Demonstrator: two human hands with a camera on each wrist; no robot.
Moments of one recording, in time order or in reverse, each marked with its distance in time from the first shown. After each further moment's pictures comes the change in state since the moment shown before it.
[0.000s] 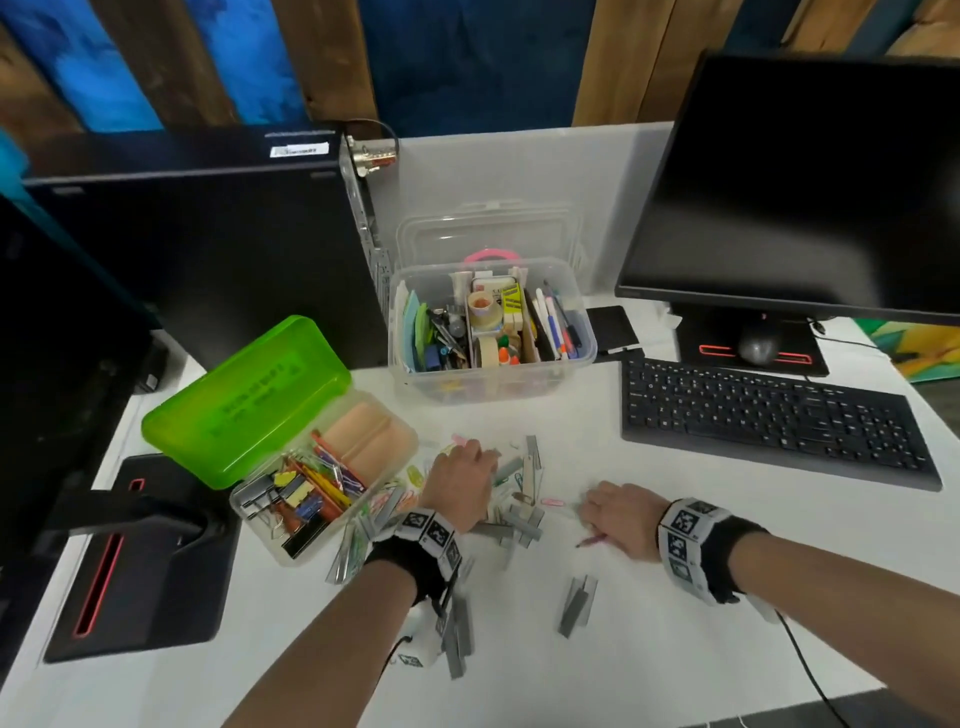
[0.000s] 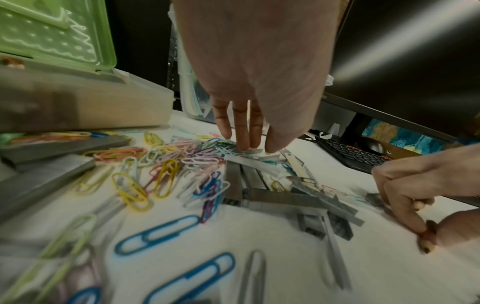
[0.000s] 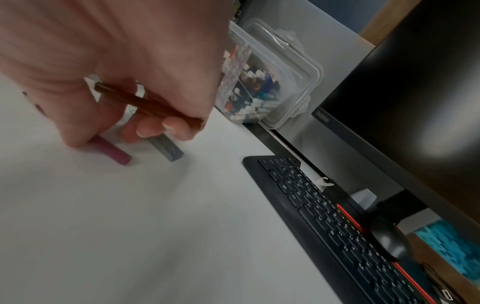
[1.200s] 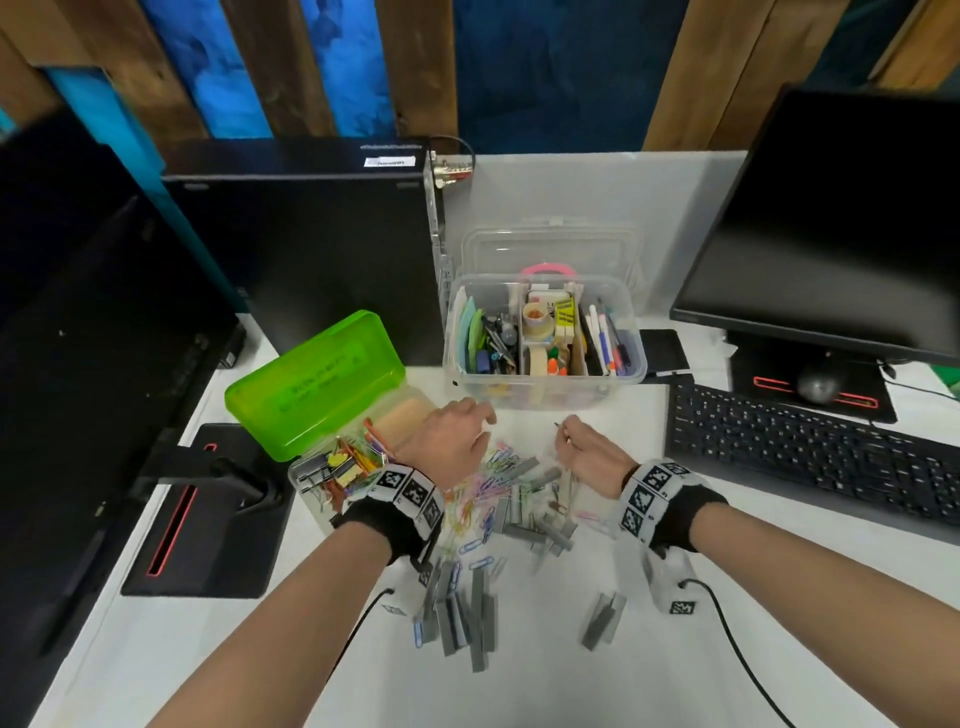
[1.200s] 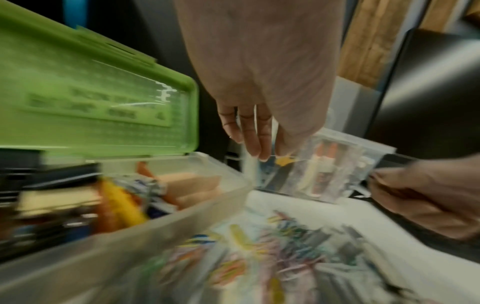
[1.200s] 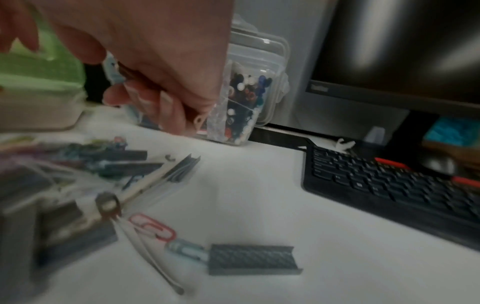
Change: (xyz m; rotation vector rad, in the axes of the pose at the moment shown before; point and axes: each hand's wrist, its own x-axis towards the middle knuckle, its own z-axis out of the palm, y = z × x) left_hand -0.018 -0.047 -0.078 -0.230 0.120 -0.107; right_hand 0.050 -0.029 -0.087 0.886 0.399 0.155
